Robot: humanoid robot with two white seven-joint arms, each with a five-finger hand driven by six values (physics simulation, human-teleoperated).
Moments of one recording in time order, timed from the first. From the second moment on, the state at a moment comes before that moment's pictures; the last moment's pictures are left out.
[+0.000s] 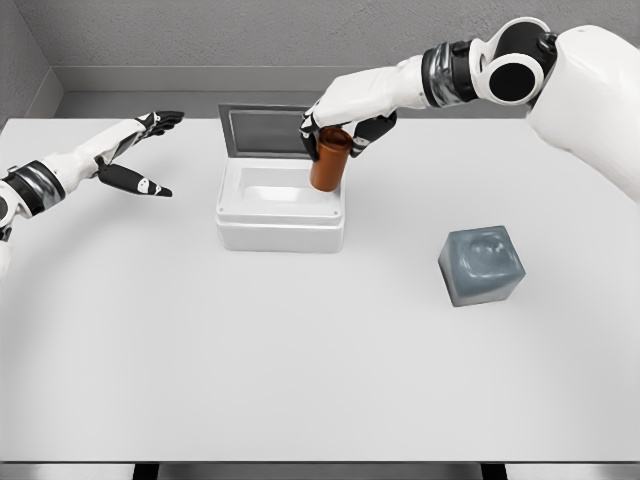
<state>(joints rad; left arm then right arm) -0.75 0.46 -0.36 -0.68 0.02 -0.49 -0.61 -1.34 -0.40 1.24 -1.01 0.14 -0.61 0.61</state>
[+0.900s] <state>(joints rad) -0.75 0.46 -0.37 -0.68 0.02 -0.49 -0.61 -1.38 -0.52 1.20 -1.19 0.15 -0.61 0.61</state>
